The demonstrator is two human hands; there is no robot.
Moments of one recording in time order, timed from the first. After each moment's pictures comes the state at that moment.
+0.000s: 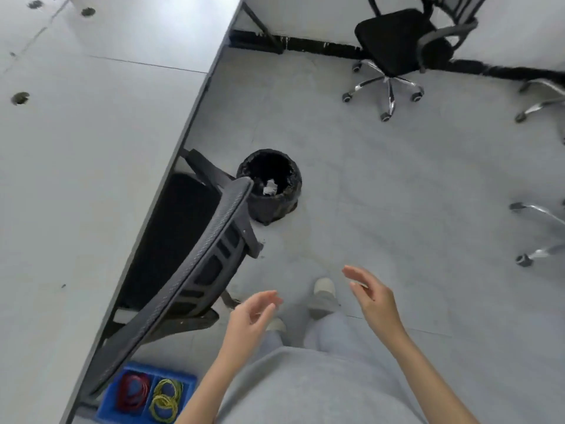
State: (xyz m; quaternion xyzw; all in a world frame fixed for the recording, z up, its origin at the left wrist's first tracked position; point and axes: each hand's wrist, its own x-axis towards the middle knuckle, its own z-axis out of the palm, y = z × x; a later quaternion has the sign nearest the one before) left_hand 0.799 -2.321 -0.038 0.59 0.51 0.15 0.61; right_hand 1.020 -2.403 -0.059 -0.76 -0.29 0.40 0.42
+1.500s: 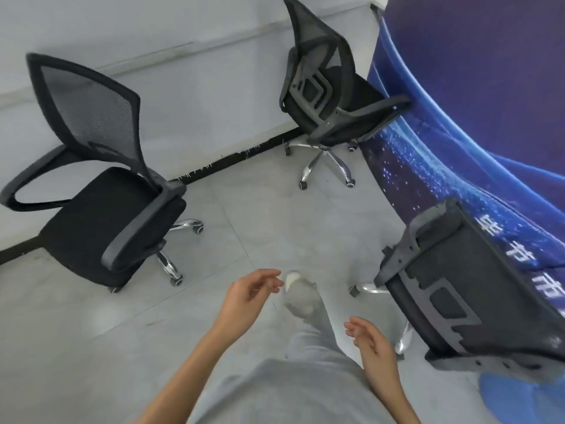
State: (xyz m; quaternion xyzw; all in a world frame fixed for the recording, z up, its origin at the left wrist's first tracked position) left_hand 1.958 -2.115 -0.035 0.77 0.19 -0.06 0.60; right_hand 1.955 -2.368 -0.096 -0.79 0.11 0.19 0.57
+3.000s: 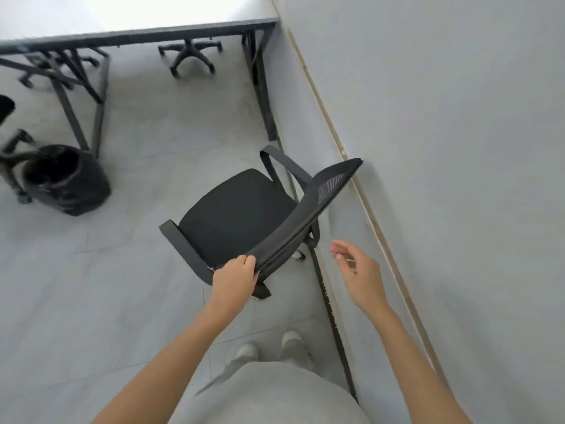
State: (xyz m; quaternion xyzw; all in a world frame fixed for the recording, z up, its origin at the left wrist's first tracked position) left_hand 2.405 -1.676 -0.053 0.52 0.85 0.06 0.12; right_hand 2.597 -1.548 -0.004 -0.46 -0.74 0.46 0.17
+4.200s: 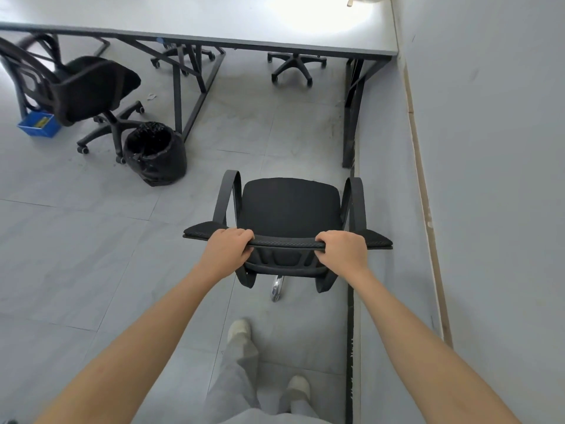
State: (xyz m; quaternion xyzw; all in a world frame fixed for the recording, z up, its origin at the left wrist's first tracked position) left_hand 2.244 -1.653 -0.053 0.44 0.89 0.08 0.06; right_hand 2.382 -1.439 -0.058 -0.17 -0.98 0.13 0.02
